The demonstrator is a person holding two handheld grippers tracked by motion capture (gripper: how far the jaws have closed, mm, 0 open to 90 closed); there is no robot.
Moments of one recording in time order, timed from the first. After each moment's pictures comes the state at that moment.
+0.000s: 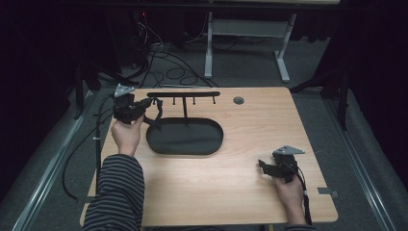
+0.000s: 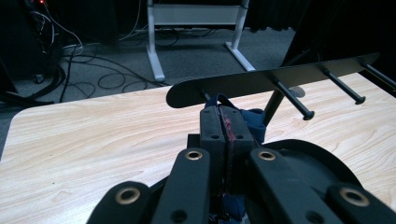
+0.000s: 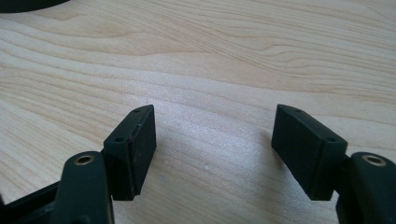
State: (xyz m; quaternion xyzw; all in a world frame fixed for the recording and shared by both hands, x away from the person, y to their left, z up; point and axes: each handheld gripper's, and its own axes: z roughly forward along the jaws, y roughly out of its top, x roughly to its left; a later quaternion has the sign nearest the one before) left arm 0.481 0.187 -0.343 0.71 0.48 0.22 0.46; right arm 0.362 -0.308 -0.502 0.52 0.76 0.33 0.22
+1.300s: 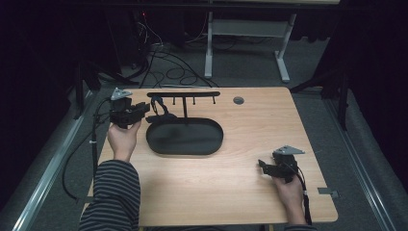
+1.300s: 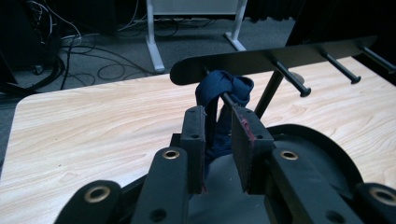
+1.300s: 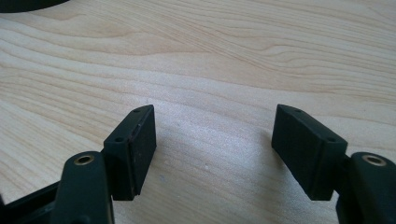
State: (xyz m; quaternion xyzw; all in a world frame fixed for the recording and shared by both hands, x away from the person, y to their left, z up) left arm 0.466 0.194 -0.342 0.72 0.48 0.22 0.45; right arm 0.362 -0.307 -0.502 0.52 0.76 0.32 0.22
